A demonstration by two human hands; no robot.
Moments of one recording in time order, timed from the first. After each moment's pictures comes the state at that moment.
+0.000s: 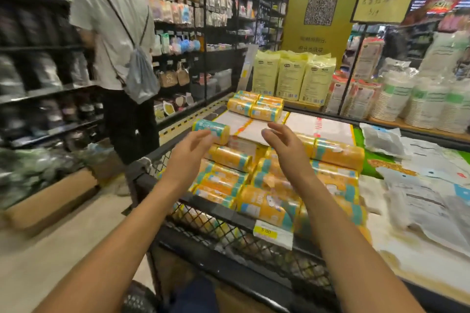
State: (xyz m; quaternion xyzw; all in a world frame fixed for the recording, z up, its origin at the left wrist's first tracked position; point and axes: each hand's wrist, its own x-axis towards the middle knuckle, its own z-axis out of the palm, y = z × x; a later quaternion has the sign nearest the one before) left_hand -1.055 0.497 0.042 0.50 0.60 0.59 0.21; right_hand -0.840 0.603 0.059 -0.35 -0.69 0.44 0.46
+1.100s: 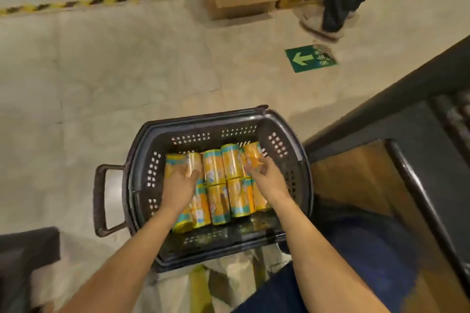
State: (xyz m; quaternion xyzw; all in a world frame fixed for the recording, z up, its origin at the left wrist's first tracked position) left_hand -1.215 0.123 -0.456 -0.12 0.86 0.42 0.28; right_hand -1.153 0.355 -0.410 -0.38 -0.76 0.50 -0.17
